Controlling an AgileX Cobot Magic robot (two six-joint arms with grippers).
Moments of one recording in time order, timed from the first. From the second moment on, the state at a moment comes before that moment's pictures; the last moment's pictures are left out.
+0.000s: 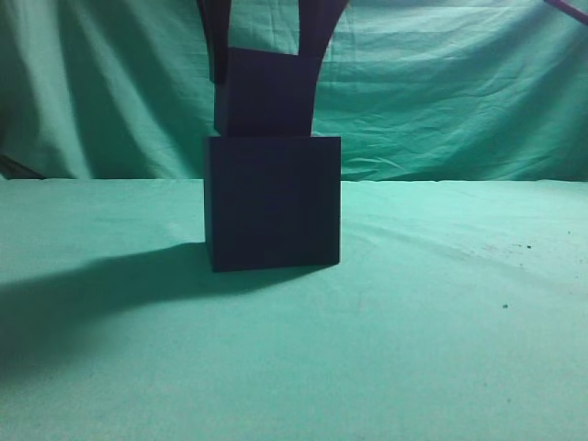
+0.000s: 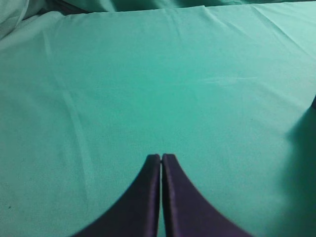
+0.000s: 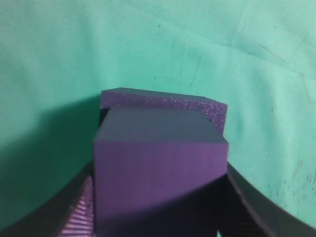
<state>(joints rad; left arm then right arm) -0.11 -0.02 0.02 0.09 0.36 -0.03 0.83 1.95 -1.74 -0.09 1.24 0.43</state>
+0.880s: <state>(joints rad) -0.11 -0.02 0.02 0.09 0.36 -0.03 0.83 1.95 -1.72 -0.10 1.23 0.44</state>
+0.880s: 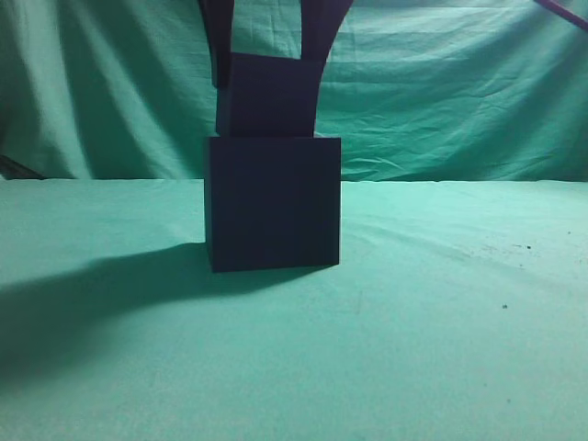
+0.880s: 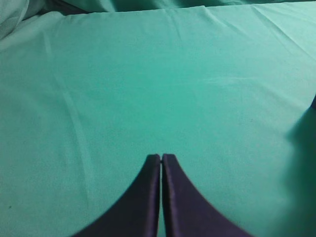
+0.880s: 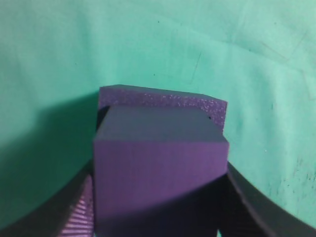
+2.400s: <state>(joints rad) -0.11 -0.02 0.02 0.09 0.36 -0.03 0.83 1.93 -1.64 -0.07 1.22 0.43</state>
